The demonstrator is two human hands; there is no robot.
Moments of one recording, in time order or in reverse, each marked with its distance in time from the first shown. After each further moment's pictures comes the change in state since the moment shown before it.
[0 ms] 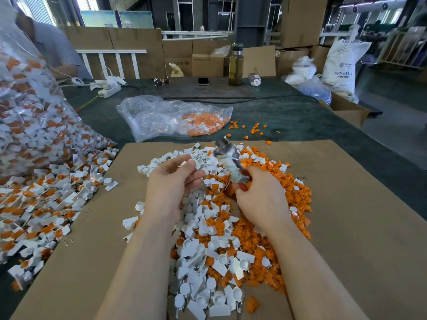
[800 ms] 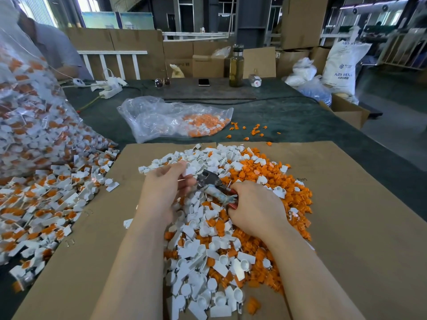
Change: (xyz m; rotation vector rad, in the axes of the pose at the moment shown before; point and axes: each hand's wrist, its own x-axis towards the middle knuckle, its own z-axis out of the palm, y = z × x) left_hand 0.009 0.002 -0.011 0.123 0.070 -0.071; right_hand -0.004 0.002 0.011 -0.311 -0.191 -0.164
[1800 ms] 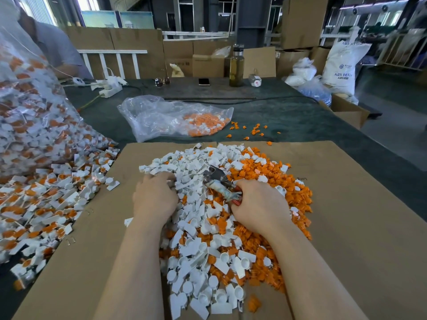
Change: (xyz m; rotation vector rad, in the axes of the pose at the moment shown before) left_hand 0.022 -0.016 -0.023 1.301 0.080 0.273; right_hand 0.000 0.004 -0.002 -0.001 0.020 0.051
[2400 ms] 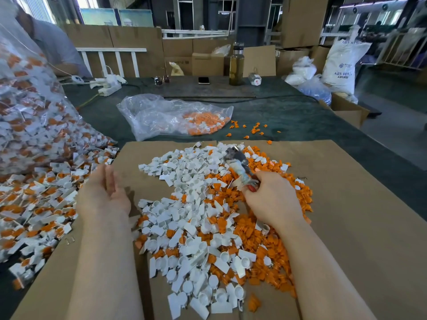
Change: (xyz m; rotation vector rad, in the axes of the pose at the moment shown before) left_hand 0.002 -0.038 -0.039 -2.021 0.520 -0.576; right_hand 0.004 0.016 -0.011 0.186 0.081 0.174
